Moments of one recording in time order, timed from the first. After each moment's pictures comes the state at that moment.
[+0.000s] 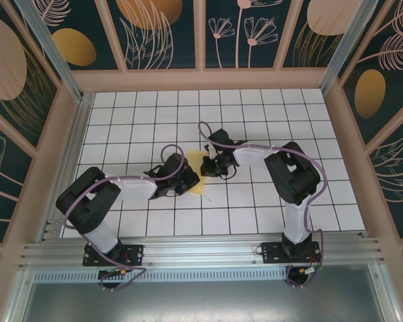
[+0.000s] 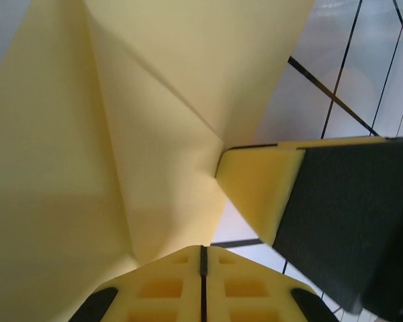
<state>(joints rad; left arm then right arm) -0.74 1.67 0.70 0.16 0.17 -1.25 0.64 1.95 1.16 -0.35 -0.42 0.55</state>
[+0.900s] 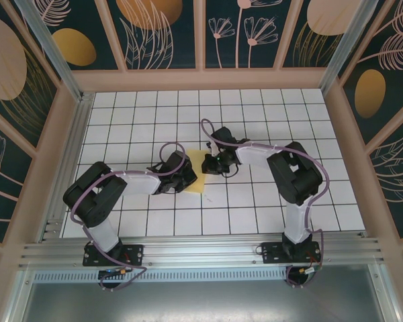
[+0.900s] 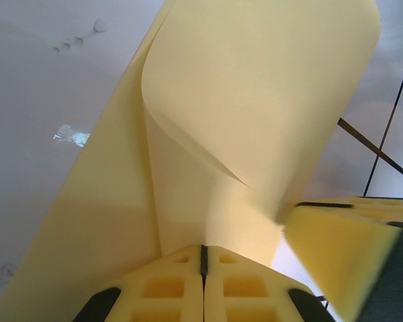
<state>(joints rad) -0.72 1.74 0.75 0.09 0.09 -1.25 0.62 1.92 1.15 -0.35 -0.44 0.55</state>
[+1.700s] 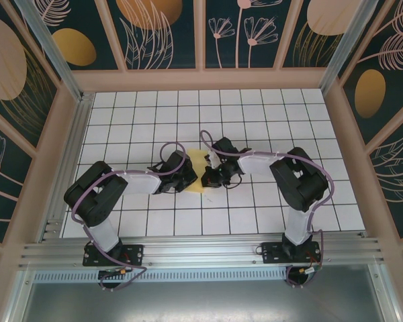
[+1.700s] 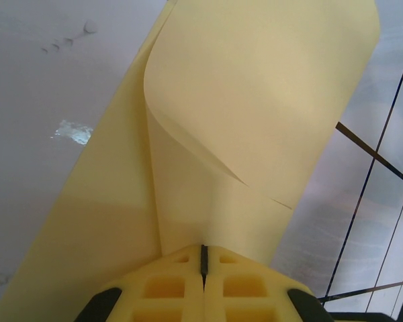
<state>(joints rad) -0.72 1.74 0.76 0.10 0.10 -1.26 0.67 1.86 1.01 -0.33 -0.59 0.54</state>
